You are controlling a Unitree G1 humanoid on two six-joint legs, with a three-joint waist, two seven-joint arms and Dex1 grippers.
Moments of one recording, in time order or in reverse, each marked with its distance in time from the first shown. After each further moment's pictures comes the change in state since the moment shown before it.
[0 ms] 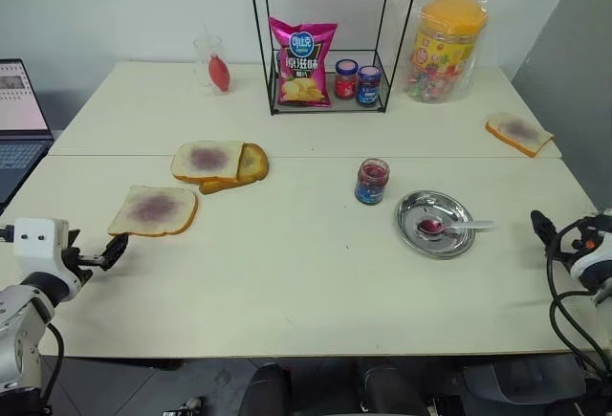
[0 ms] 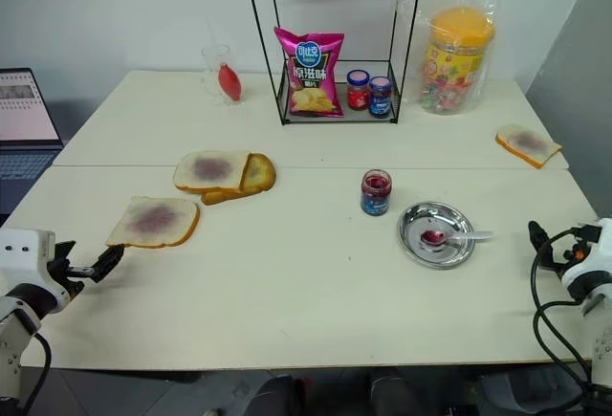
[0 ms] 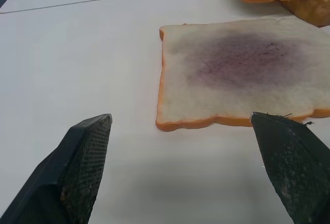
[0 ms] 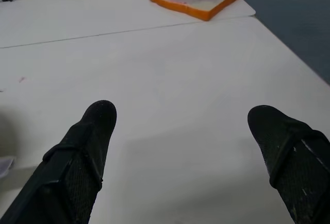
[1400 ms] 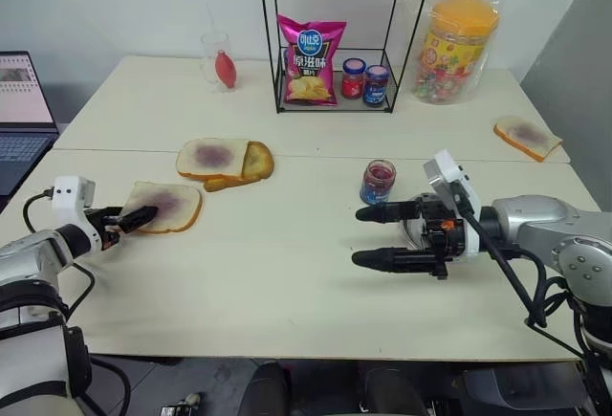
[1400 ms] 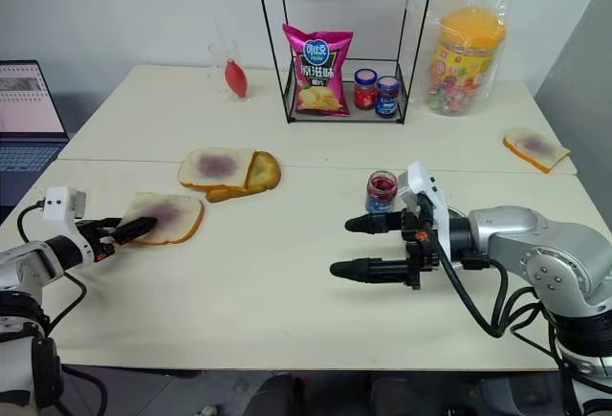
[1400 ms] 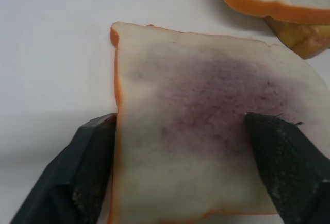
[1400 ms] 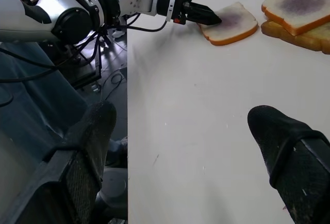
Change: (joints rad) left arm -0.652 0.152 -0.281 0.876 0.097 -0.035 -0.396; right arm -0.493 -0.234 0.592 -0.450 0.554 0.528 0.524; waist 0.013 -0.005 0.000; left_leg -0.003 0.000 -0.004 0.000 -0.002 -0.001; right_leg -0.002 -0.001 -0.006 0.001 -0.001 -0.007
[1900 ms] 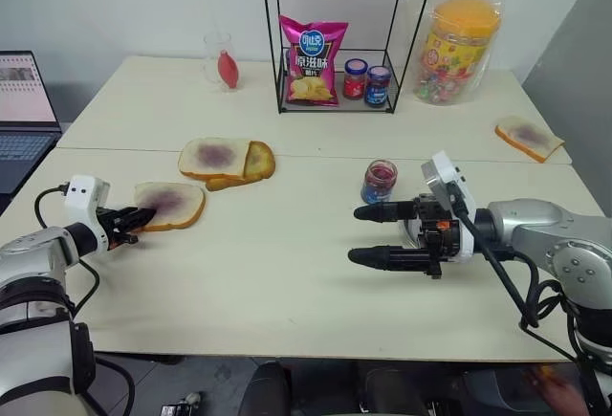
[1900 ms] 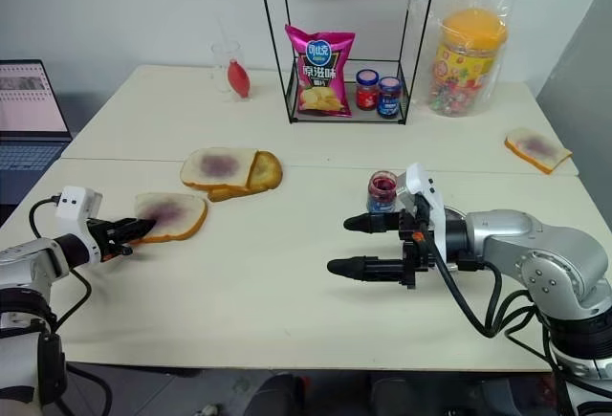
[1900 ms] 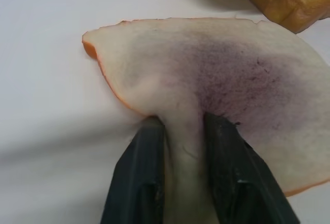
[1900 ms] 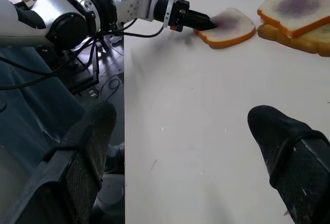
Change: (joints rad) left arm -0.025 -0.012 -0.040 0.039 0.055 -0.104 -0.018; right arm 0.024 0.028 -0.002 -0.001 -0.015 -0.007 -0.030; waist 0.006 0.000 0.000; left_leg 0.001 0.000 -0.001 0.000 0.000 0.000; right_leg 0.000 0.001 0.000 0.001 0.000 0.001
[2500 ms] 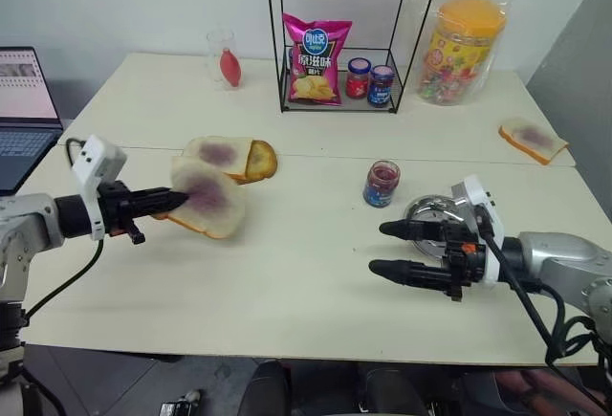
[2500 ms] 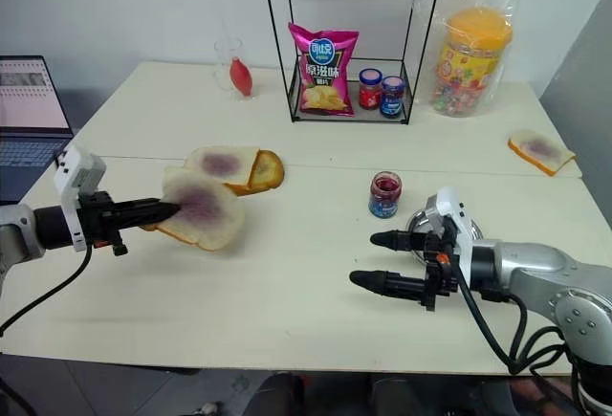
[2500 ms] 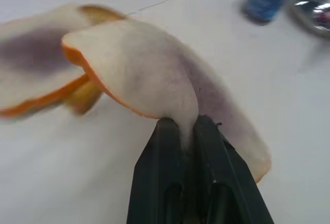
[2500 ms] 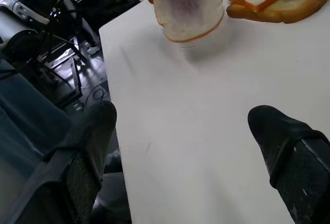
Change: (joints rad) left arm 0.300 0.166 0.003 -1.121 -0.352 0.599 -0.207; right arm 0.285 -0.073 -0.183 -0.154 0.122 0.031 -0.123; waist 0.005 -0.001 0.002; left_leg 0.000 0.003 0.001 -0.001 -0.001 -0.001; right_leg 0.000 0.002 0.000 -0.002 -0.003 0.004
